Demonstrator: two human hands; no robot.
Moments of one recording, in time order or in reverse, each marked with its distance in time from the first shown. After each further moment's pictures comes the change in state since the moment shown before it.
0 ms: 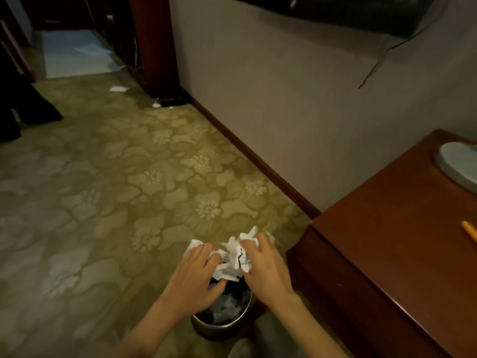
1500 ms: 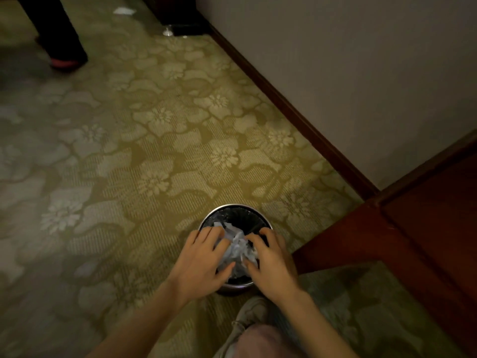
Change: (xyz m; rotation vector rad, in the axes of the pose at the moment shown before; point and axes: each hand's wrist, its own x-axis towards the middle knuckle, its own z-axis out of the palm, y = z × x) left_hand -0.078 -0.066 0.139 0.157 -0.099 -0.101; right_hand -0.051 0.044 0.164 0.037 -0.299 0.098
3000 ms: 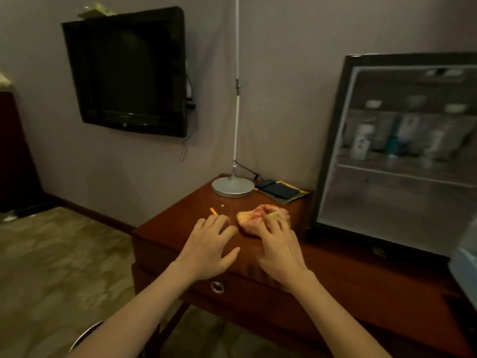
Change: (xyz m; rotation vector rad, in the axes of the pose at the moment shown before) left_hand 0.038 0.456 -0.317 0.047 0.356 0.715; right_hand -0.425 0.007 -0.409 -0.454 0.664 0.400
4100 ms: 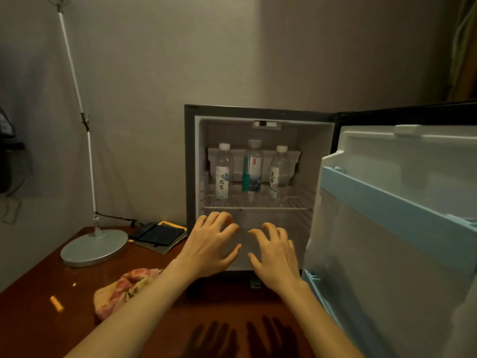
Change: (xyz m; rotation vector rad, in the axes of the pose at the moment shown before) left_hand 0.255 0.170 0.028 -0.203 0.202 0.435; right_hand -0.027 0.209 -0.125 -0.184 0.101 0.516
